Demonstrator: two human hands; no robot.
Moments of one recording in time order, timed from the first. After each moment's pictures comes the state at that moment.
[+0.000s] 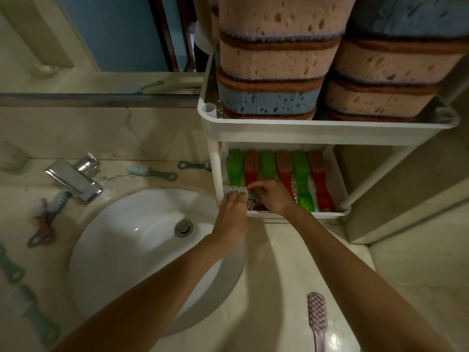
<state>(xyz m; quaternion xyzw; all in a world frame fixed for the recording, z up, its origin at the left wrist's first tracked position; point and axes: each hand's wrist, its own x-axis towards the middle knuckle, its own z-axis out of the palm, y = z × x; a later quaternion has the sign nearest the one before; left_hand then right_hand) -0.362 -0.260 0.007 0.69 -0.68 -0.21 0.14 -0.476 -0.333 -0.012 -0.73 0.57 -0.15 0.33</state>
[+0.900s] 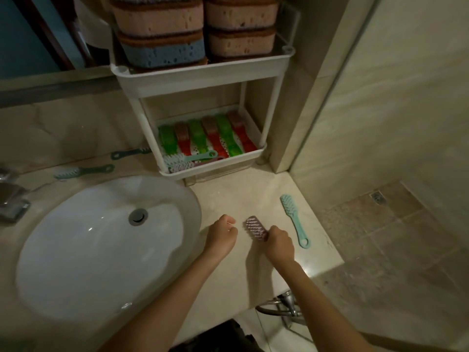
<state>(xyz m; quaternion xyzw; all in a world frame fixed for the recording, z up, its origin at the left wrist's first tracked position) -0.411 -0.117 -0.022 0.64 -0.60 -0.46 0.10 -0.537 -0.066 -0.049 -0.43 0.85 -0.08 0.29</state>
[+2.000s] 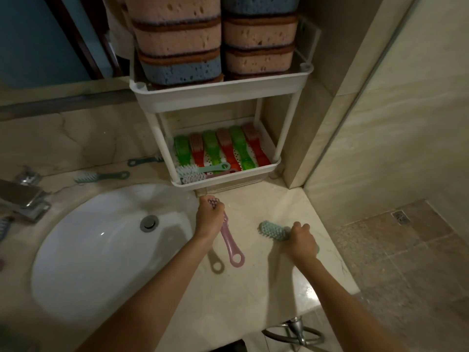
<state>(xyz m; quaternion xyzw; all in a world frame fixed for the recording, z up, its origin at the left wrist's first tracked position) -0.399 -0.179 0.012 0.68 -0.43 -0.52 0.29 -0.577 -0.106 -0.045 -0.46 0.86 -0.01 0.21</state>
